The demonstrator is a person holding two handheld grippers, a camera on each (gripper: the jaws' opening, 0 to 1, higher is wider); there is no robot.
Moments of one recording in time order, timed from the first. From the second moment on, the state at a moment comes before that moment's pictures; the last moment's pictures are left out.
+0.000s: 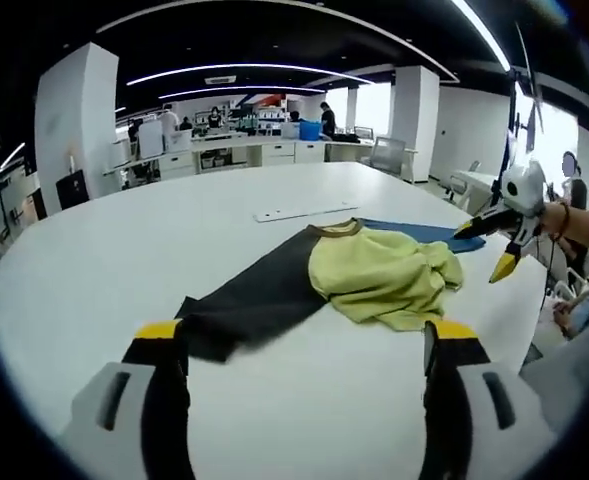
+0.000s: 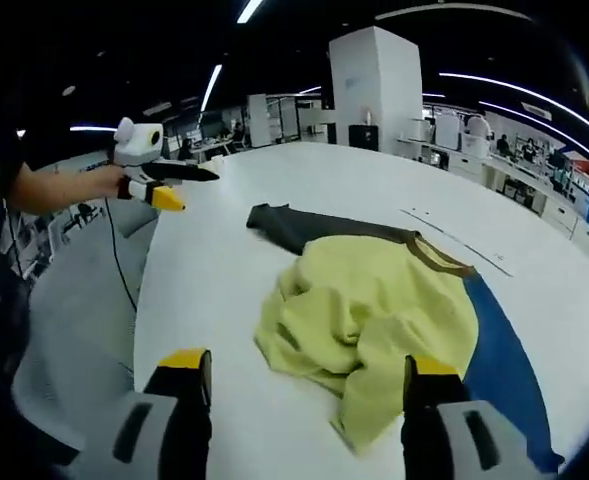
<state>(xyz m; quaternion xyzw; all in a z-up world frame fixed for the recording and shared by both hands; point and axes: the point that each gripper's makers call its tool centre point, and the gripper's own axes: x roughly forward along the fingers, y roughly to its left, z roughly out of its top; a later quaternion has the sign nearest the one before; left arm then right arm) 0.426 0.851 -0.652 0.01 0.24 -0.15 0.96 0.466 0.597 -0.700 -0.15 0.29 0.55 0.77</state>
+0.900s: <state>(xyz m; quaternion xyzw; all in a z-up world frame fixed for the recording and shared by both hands) 0.391 0.838 -0.687 0.04 0.28 -0.17 0.94 0.468 0.638 -0.773 -0.25 0.31 0.54 0.74</state>
